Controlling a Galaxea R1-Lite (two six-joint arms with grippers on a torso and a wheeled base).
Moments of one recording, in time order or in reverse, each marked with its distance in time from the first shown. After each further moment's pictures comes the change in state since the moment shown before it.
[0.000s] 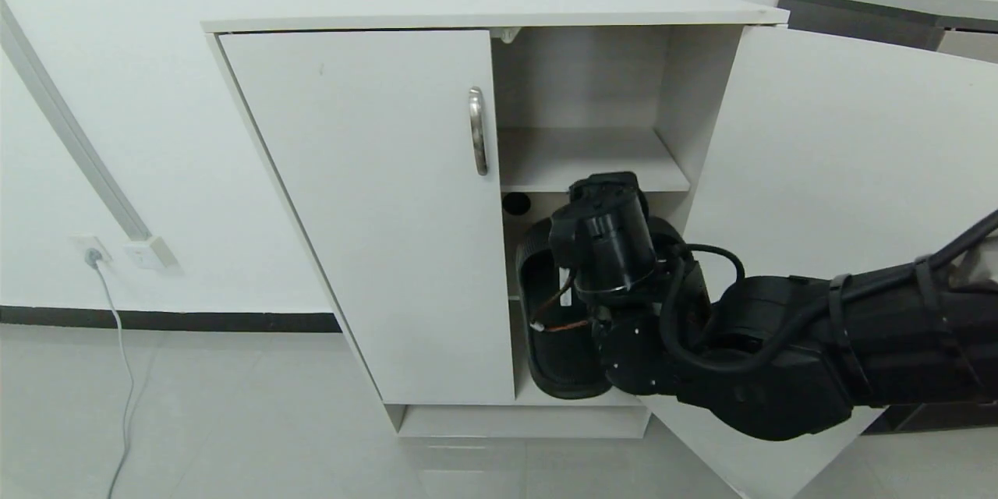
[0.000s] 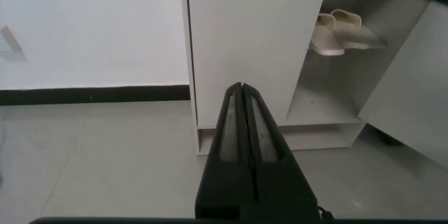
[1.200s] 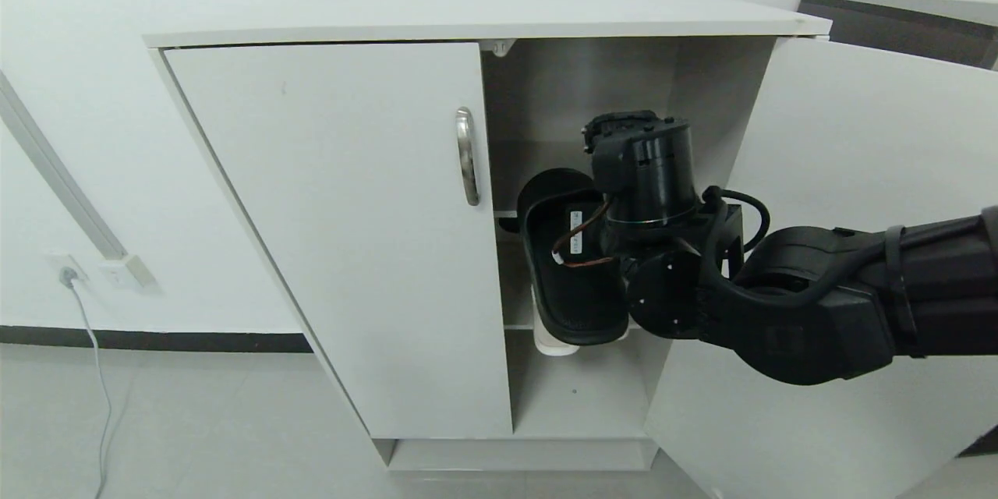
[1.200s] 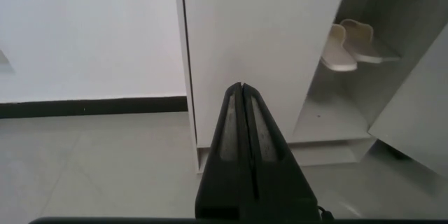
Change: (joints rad) left arm 0.000 0.000 0.000 0.000 -0.002 0.000; right arm -0.053 -0.037 -0.076 -0.029 0.078 -0.100
